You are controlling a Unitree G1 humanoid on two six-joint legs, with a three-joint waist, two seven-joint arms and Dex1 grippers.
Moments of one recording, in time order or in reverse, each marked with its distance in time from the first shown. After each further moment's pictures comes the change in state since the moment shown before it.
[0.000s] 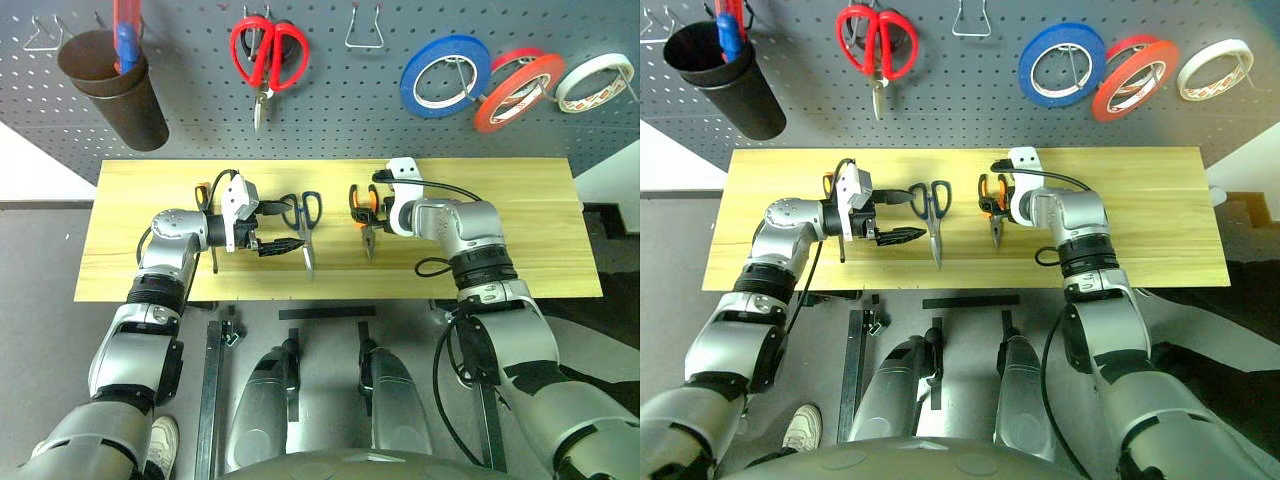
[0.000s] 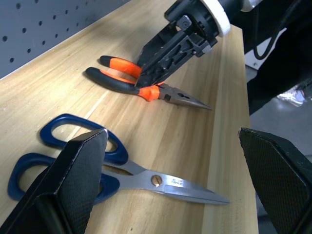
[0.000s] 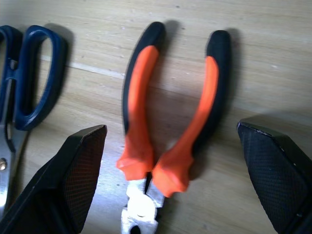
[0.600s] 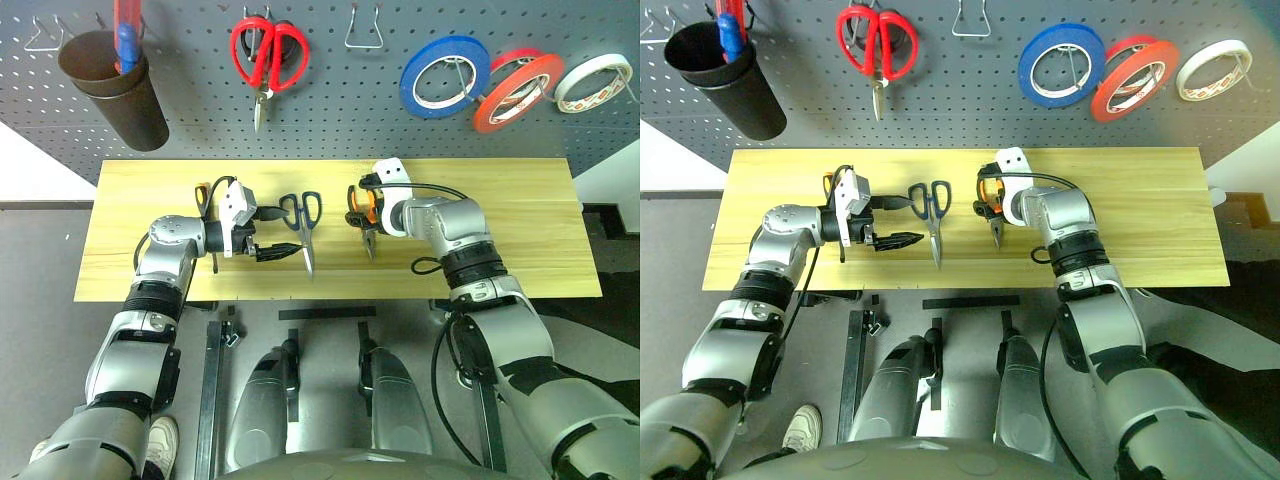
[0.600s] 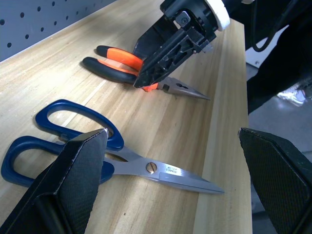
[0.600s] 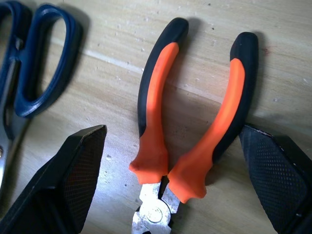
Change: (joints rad) left arm 0.027 0.008 0.001 -0.018 0.000 0.021 0.011; right arm -0.023 0.011 0.099 0.026 -0.091 -0.016 0.039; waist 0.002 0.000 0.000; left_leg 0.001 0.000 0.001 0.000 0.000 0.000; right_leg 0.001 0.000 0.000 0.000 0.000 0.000
